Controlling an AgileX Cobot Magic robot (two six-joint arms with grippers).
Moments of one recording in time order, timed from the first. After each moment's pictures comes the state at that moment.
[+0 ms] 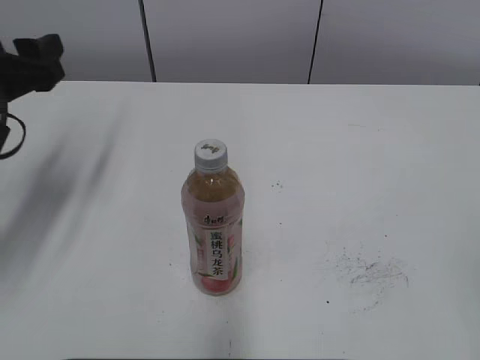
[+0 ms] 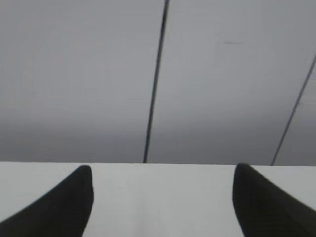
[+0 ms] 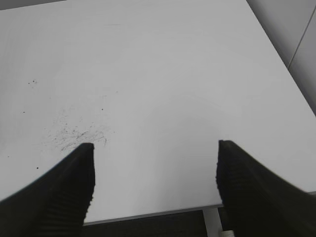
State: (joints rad) left arm -0.17 1.52 -0.57 -0.02 -0.82 -0.08; right arm 0.07 -0.01 -0.51 -0.05 1.10 0.08
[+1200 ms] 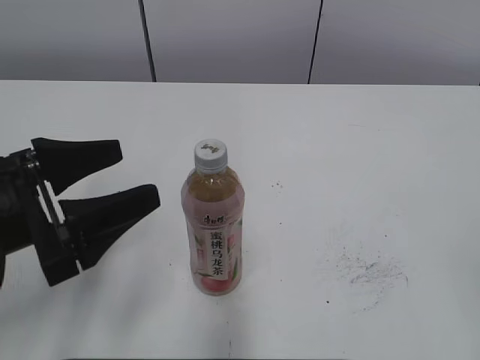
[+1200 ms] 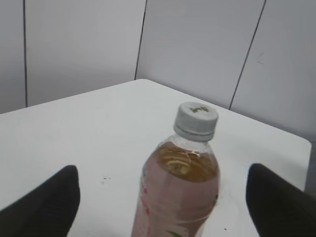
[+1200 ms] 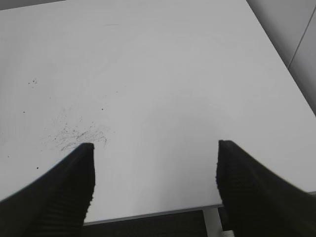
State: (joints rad) left arm -0.21 1.45 -0.22 0.87 -1.21 -0.48; right arm 0.07 -0.01 -0.51 -0.05 1.10 0.08
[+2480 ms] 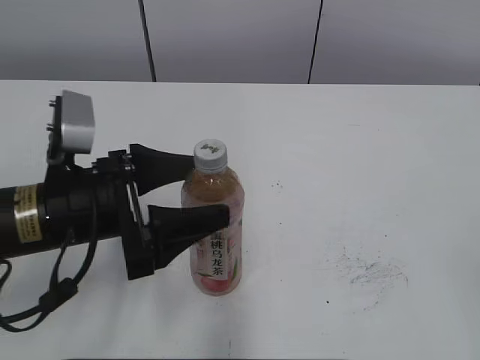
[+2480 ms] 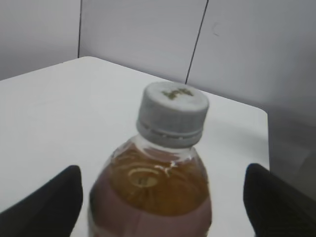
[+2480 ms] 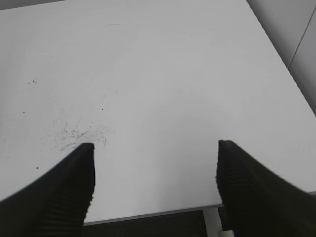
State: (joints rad) left arm -0.34 1.72 -0.45 0.98 -1.21 -0.49; right arm 0.07 -0.01 -0.51 -0.05 1.10 0.08
